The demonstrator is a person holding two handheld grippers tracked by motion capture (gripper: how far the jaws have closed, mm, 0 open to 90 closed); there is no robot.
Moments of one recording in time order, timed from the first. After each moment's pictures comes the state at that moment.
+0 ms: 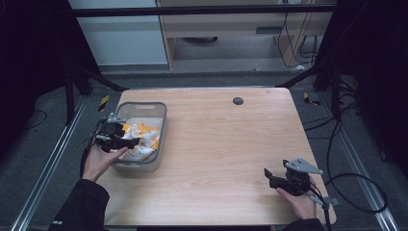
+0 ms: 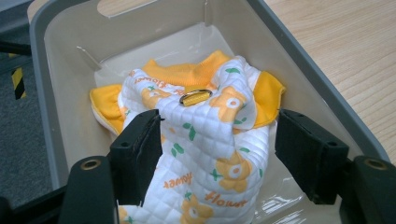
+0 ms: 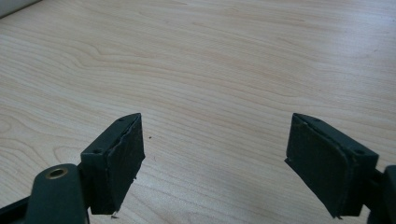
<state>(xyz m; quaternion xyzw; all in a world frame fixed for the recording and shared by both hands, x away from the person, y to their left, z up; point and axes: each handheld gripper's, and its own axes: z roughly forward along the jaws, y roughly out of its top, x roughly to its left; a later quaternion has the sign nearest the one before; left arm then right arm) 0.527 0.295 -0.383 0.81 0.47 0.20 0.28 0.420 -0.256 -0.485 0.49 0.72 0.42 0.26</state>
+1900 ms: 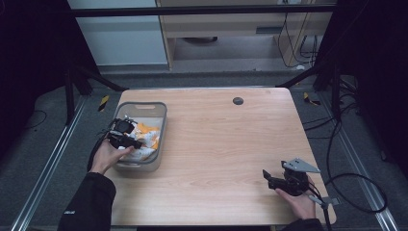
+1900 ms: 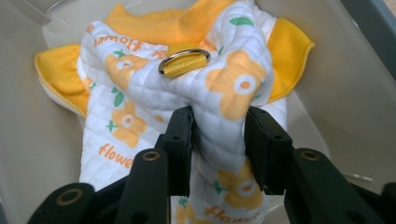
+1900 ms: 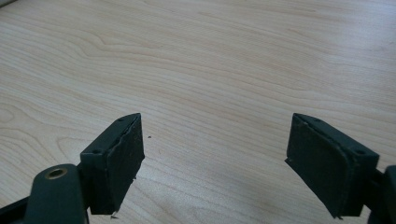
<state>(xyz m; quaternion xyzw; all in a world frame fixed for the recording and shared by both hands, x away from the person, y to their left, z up) 0.560 0.283 -0.414 0.85 0.48 0.13 0.19 0.422 -0.253 -0.487 0.49 0.73 0.41 0.24</state>
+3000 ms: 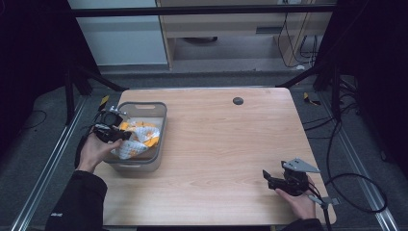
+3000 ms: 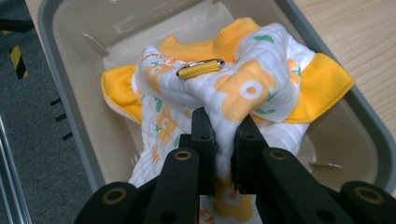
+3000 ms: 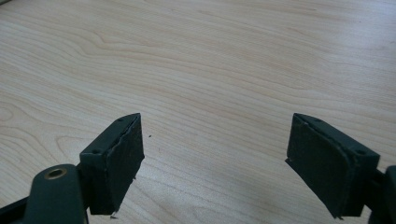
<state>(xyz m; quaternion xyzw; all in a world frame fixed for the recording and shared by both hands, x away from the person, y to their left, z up) 0.542 0.298 -0.358 0.83 0.47 0.18 0.22 0.422 -0.253 -0.488 0.49 0.73 0.41 0.25</state>
